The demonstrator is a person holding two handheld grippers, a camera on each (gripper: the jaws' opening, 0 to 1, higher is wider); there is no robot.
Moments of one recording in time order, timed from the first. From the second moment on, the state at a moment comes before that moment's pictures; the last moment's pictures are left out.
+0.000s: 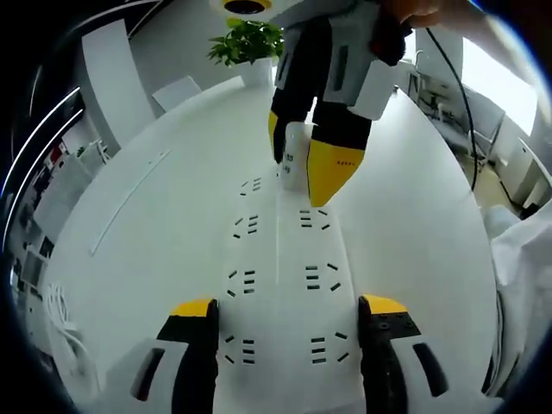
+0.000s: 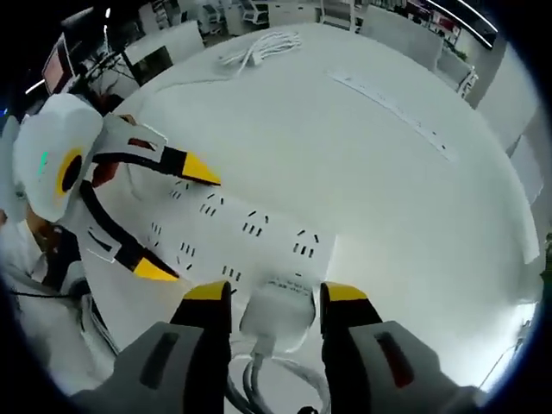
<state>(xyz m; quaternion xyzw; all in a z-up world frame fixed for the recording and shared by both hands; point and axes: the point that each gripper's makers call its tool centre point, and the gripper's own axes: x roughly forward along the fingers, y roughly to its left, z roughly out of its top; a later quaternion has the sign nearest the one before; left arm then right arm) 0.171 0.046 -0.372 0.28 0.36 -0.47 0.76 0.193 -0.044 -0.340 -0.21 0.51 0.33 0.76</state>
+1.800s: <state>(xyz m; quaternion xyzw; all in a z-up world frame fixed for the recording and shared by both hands) 0.166 0.042 -0.376 0.26 0.36 -0.49 0.75 0.175 -0.058 -0.336 -0.09 0.59 0.24 0.77</state>
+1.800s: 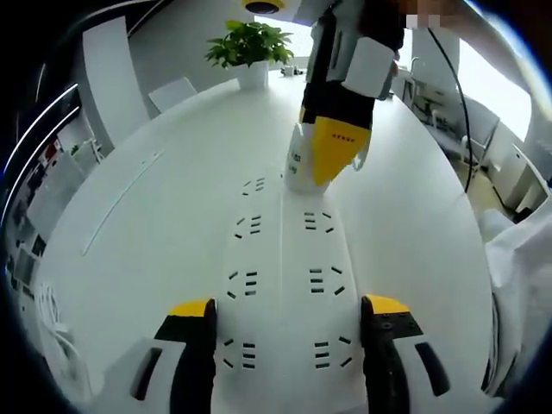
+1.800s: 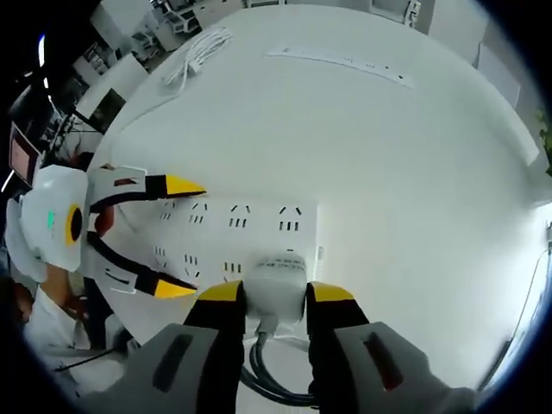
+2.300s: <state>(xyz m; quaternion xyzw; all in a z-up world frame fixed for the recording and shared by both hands) 0.163 0.042 -0.377 0.26 0.35 -0.50 0.74 0.168 -0.060 -0.337 -0.08 0.58 0.20 0.78</state>
